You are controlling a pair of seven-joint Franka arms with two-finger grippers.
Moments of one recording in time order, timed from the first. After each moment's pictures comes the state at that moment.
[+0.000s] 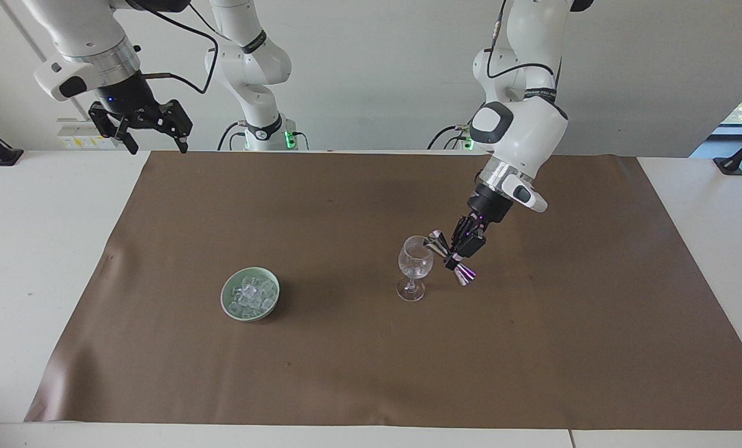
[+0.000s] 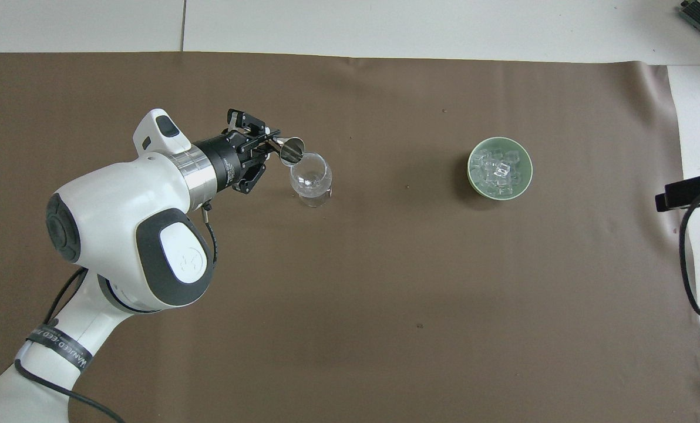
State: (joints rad) left arm -0.32 0.13 -0.15 -2.02 -0.80 2.83 -1.02; right arm -0.03 -0.03 -0.04 -1.51 0.01 1.48 -0.07
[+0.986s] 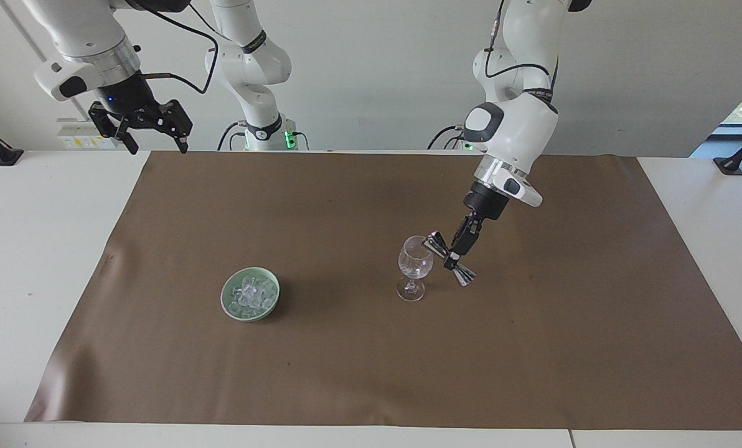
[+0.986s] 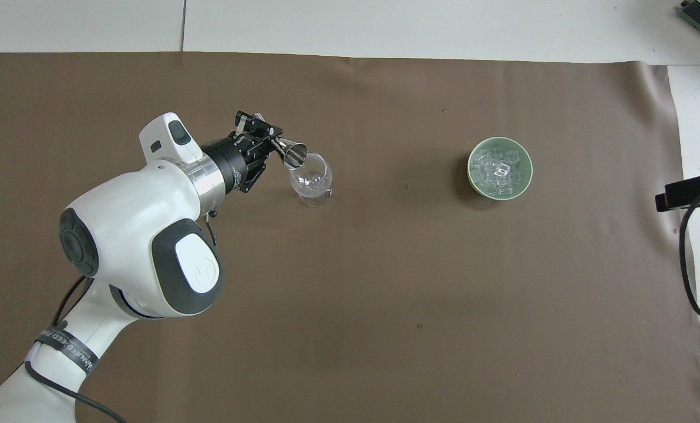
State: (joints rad) left arm -0.35 0.12 -0.15 -2.05 -0.75 2.92 -0.91; right arm -0.03 -0.03 -0.04 -1.52 0.01 1.48 -0.07
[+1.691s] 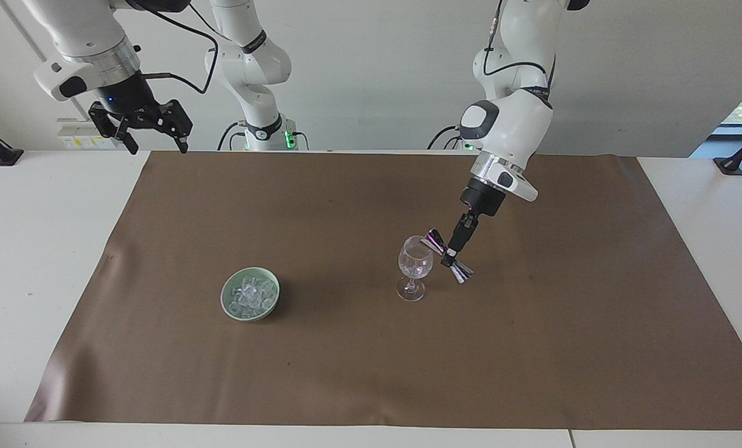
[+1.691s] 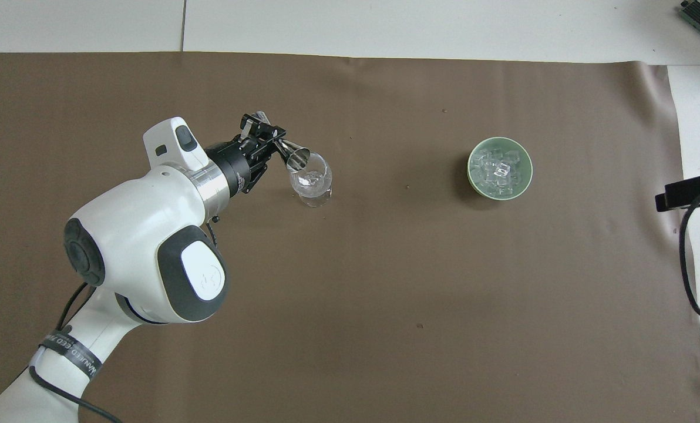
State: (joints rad) left arm -0.37 0.12 -0.15 -2.06 -0.75 2.96 -0.84; right arm -0.03 -0.03 -0.04 -1.52 0.01 1.48 -0.07
